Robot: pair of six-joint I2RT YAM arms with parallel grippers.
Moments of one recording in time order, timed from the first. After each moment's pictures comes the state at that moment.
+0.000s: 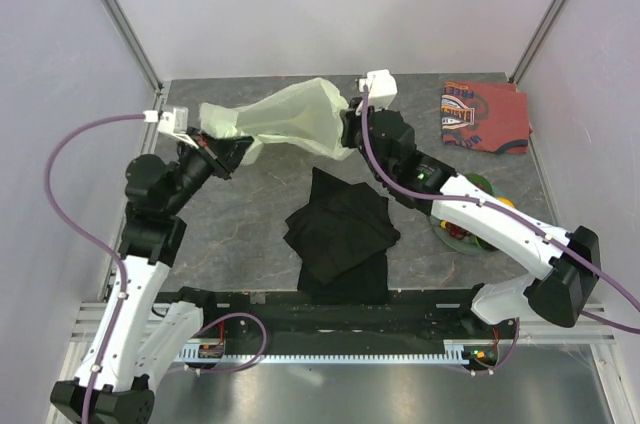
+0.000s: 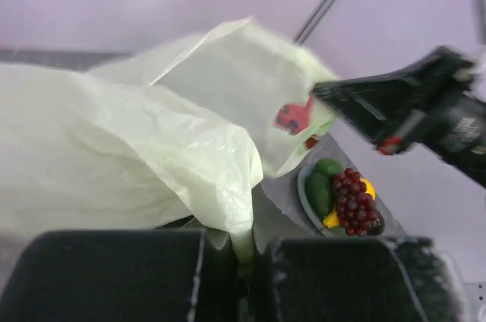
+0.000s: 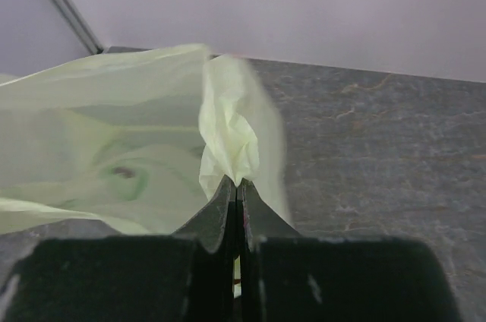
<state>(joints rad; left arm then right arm) -0.18 0.74 0.80 -0.02 0.39 -0.53 0.86 1.39 1.27 0.02 0.52 0.22</state>
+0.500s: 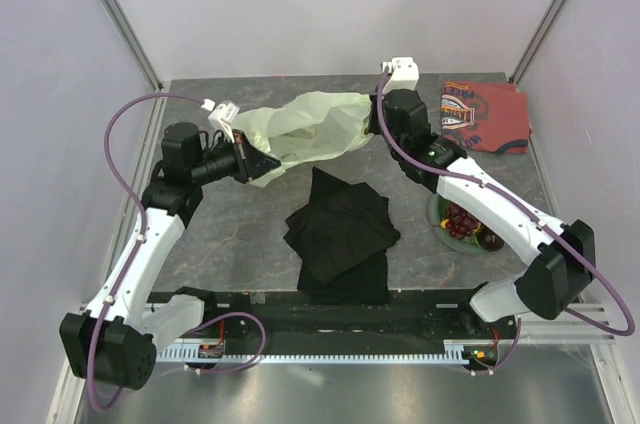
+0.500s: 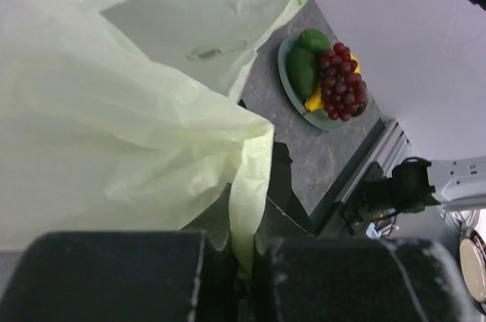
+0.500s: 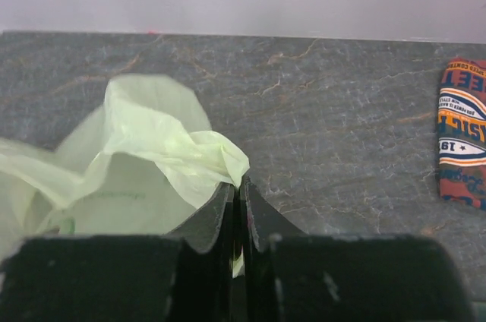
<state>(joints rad) -0.18 1.03 0.92 -0.22 0.72 -0.38 0.64 1.43 1.30 -0.10 0.48 0.23</state>
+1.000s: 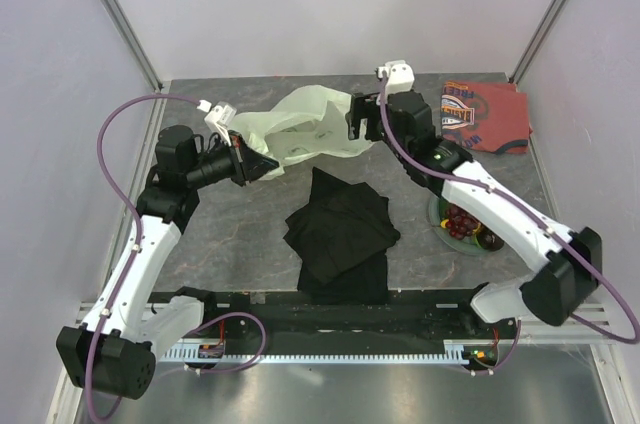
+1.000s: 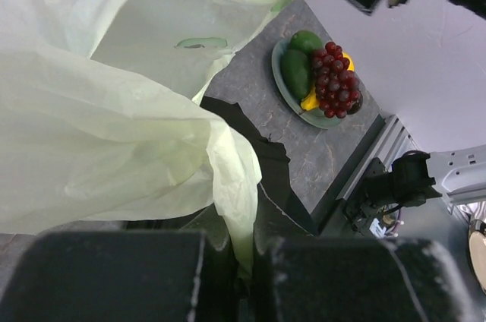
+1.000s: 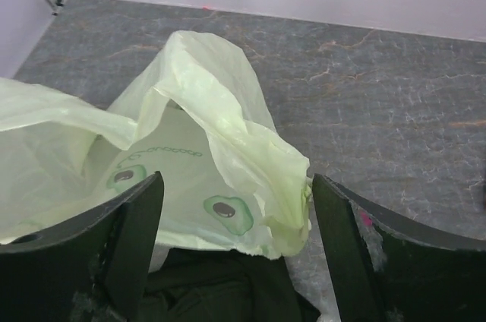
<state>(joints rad) -0.18 0.97 0.91 -0.24 0.74 -0.35 0.64 1.42 1.30 -0.14 0.31 0.23</state>
